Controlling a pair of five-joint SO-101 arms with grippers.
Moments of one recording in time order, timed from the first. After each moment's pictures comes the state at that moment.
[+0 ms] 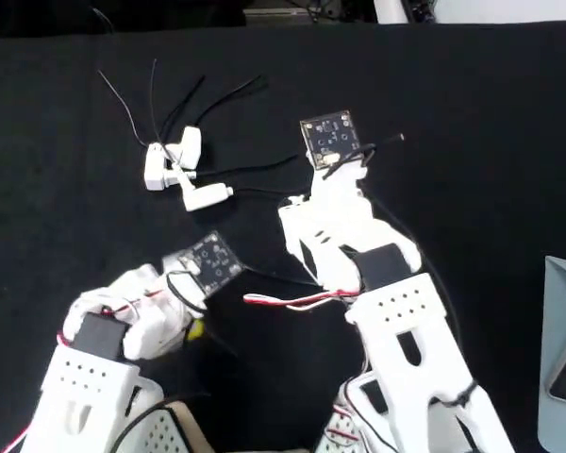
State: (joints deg) left arm 10.2 -71.9 69.9 73.5 -38.6; right arm -19.6 -43.7 49.1 49.4 -1.8
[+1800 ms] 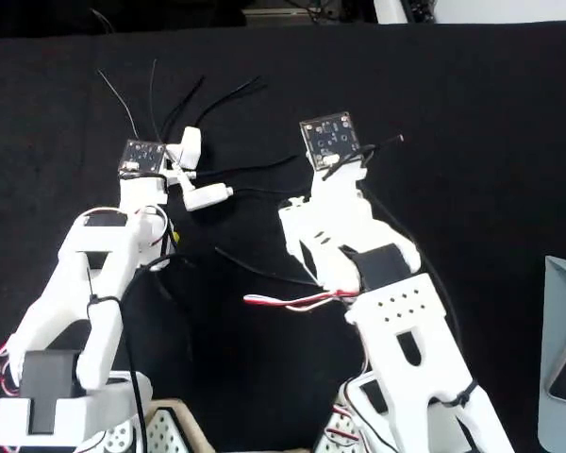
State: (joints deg) left arm -5.5 -12.4 49.3 39.9 -9.1; right arm -19.6 -43.7 49.5 49.4 -1.8
